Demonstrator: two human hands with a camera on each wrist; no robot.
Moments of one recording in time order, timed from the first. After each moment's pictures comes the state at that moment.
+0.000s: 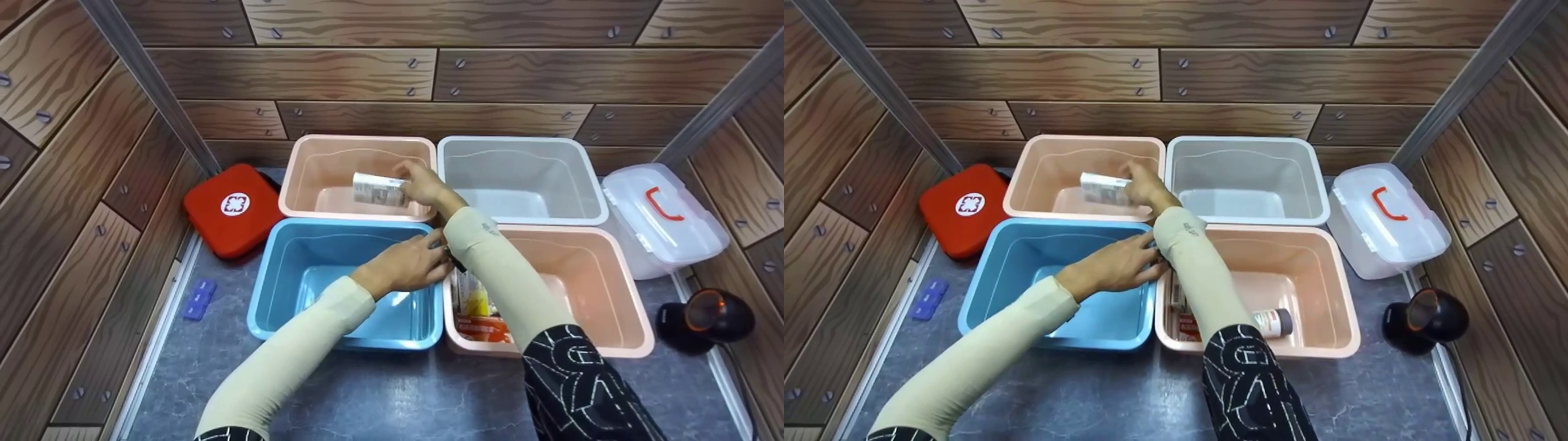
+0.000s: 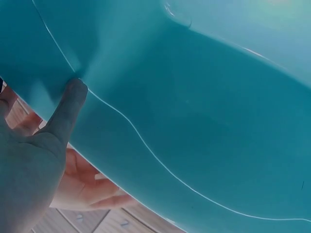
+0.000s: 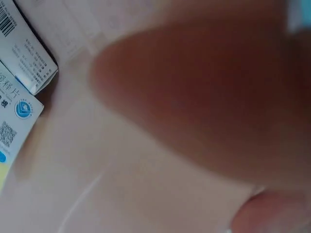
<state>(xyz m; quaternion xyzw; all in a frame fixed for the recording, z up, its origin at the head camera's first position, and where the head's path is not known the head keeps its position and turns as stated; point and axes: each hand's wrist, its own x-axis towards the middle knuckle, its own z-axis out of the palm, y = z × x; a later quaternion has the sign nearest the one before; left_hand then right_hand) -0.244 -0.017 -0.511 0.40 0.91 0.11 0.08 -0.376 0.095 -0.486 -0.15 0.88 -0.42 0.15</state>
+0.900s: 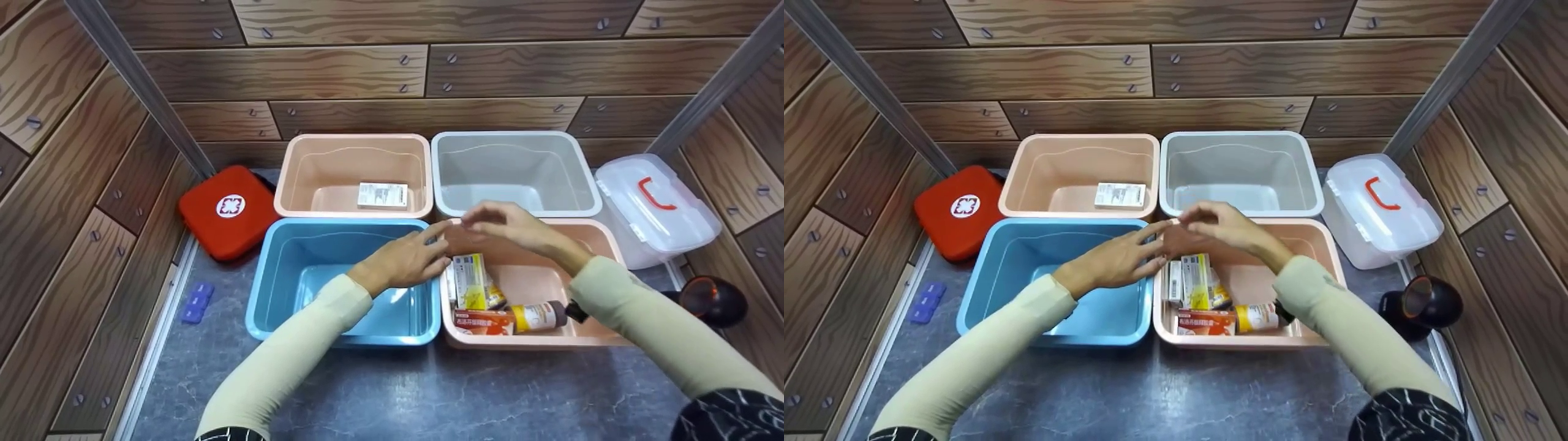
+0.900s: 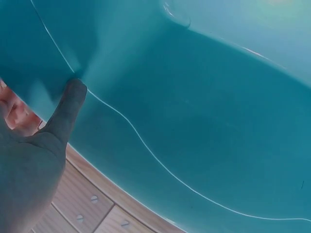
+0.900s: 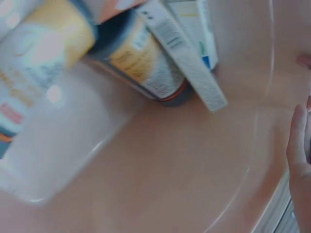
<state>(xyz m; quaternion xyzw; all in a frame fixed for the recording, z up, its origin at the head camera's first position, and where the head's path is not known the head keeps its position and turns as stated) -0.243 -0.017 -0.513 0.40 0.91 0.13 0.08 -0.284 0.265 -0.496 -0.25 0.80 -0.51 0.21</state>
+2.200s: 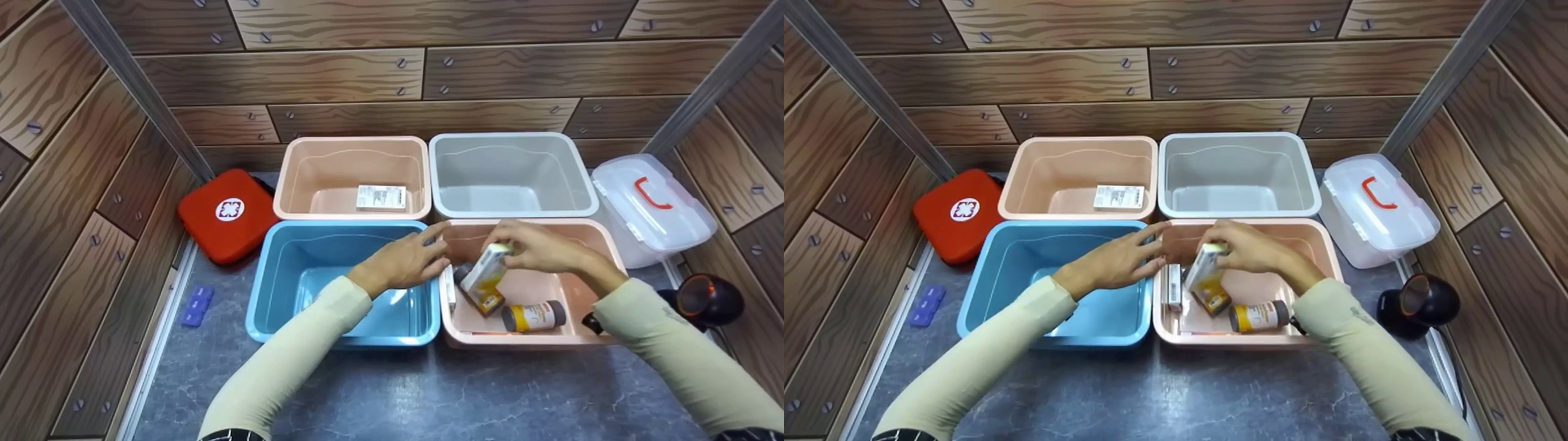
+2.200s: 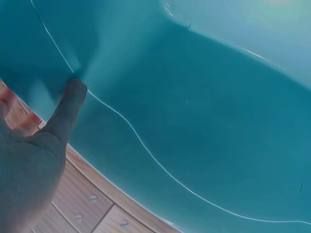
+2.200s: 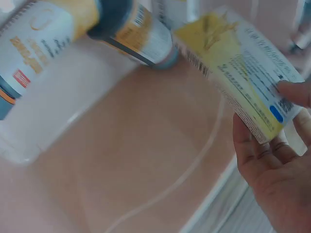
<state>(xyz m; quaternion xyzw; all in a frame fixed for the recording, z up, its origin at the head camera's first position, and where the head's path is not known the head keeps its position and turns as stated) -0.242 -0.018 -0.513 0.40 0.90 0.13 0.08 -0.244 0.291 -0.476 -0.32 0.87 -0.33 0.17</state>
